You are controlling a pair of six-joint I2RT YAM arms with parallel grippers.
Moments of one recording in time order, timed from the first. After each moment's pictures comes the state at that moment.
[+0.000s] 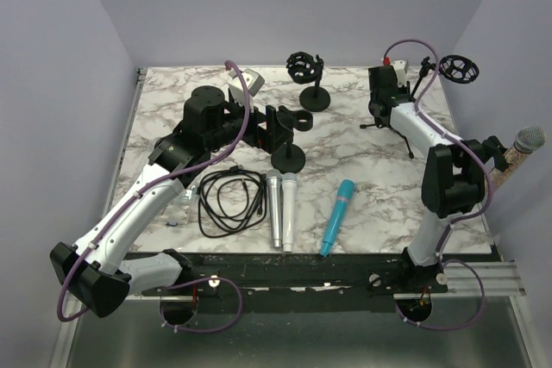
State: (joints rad) left arm -0.59 1.16 1.24 -0.32 0.33 -0.26; right arm 0.19 1.83 1.40 -0.35 0.79 0.04
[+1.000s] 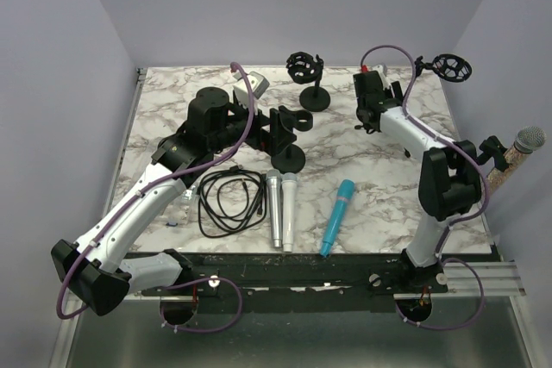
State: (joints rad) left arm -0.61 1.17 1.24 -0.33 0.33 -0.26; right arm 0.29 1.86 1.41 -0.36 0.85 -0.19
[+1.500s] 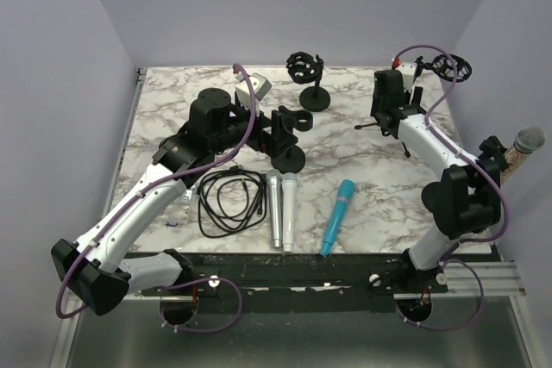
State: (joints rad) left arm -0.63 1.17 1.24 -0.34 0.33 -0.25; right arm 0.24 1.66 1.29 -0.31 0.71 0.17
